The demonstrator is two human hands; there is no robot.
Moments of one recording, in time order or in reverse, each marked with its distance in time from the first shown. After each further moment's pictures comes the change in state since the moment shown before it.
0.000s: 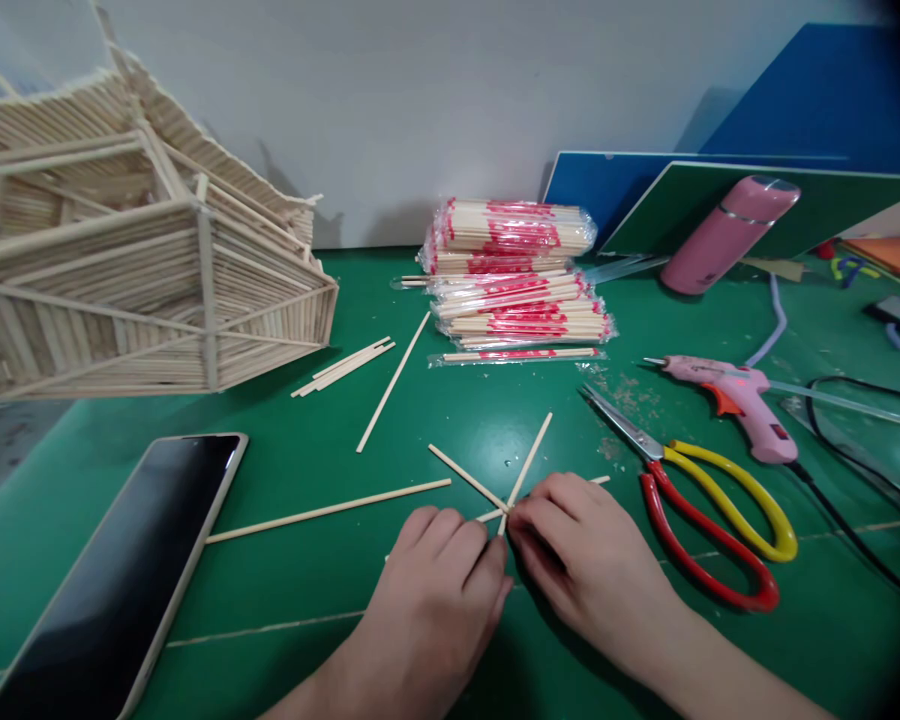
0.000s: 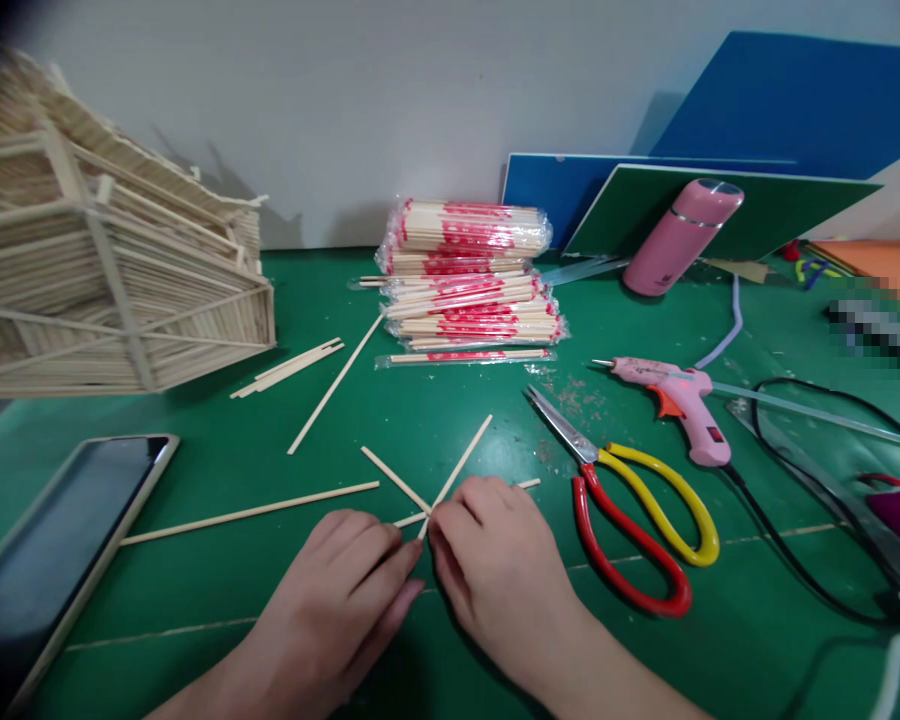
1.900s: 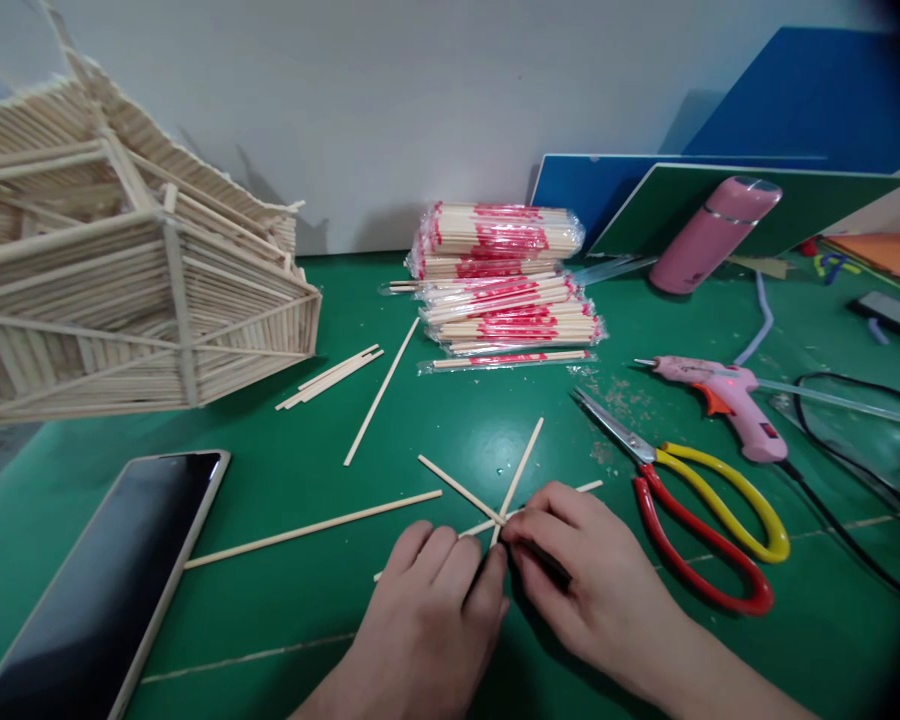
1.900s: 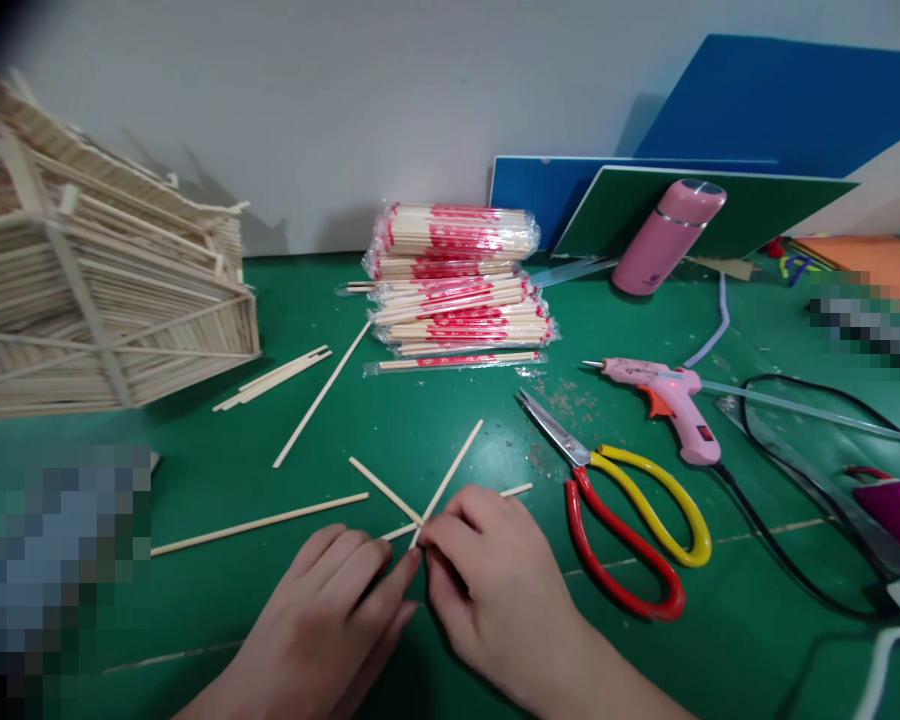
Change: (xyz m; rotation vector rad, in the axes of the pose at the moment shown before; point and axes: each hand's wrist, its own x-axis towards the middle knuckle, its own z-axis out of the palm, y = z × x) left_hand -0.003 0.003 0.007 0.123 0.012 -0.018; right_hand -0.002 0.000 -0.008 0.199 -0.033 0.068
